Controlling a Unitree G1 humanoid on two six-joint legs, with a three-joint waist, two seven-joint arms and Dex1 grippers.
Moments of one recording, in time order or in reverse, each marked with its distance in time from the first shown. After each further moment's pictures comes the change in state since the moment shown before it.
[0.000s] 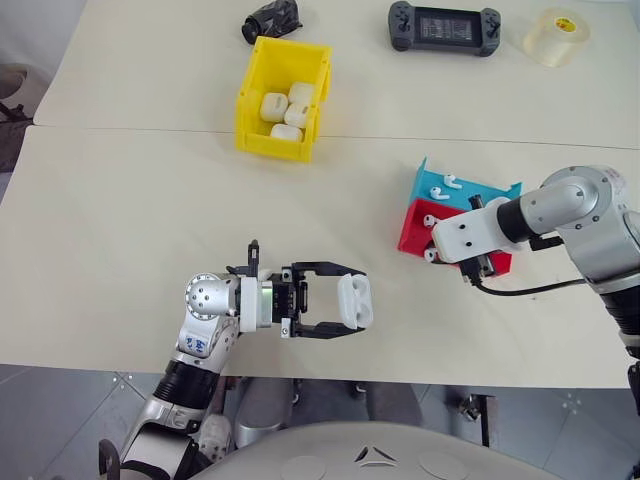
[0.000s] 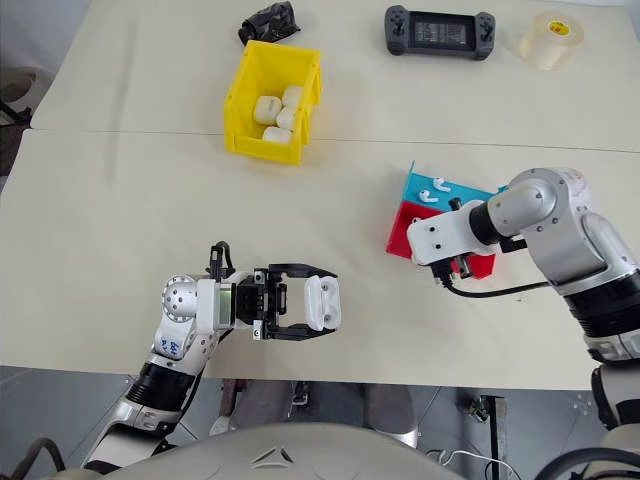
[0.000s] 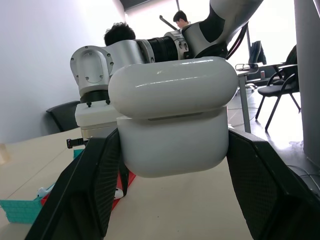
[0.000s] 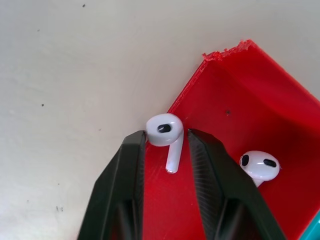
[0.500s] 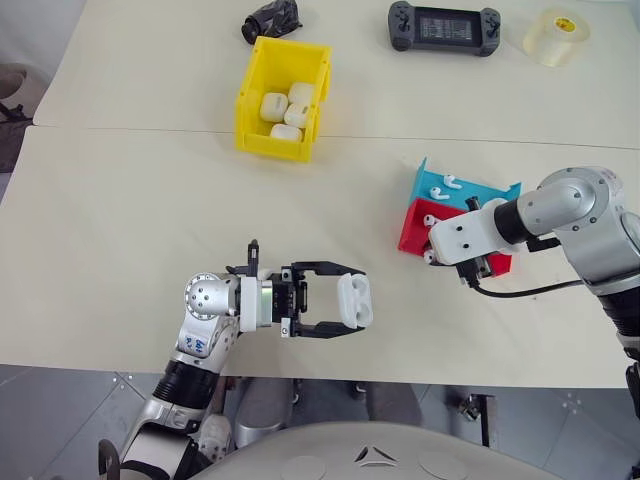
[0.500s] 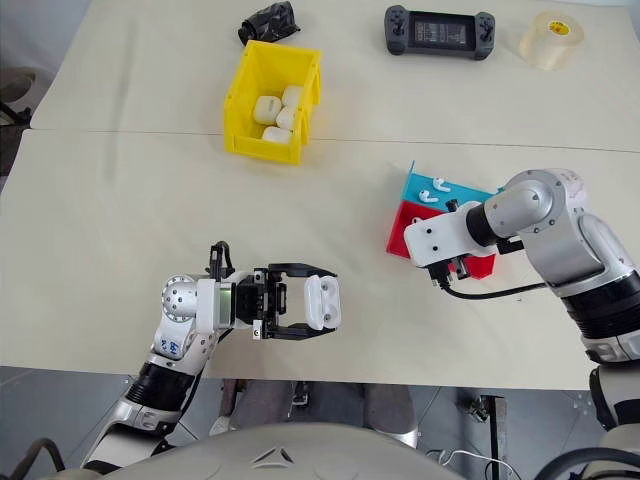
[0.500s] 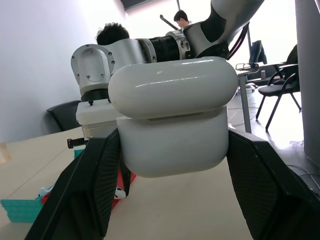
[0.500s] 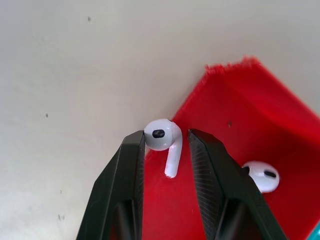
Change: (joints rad) left arm 0.000 0.002 0.000 0.000 0.001 0.000 0.004; right arm 0.011 0.005 -0.001 -0.030 0.005 0.008 0.006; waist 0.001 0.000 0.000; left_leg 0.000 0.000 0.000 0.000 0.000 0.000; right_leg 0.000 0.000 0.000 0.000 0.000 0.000
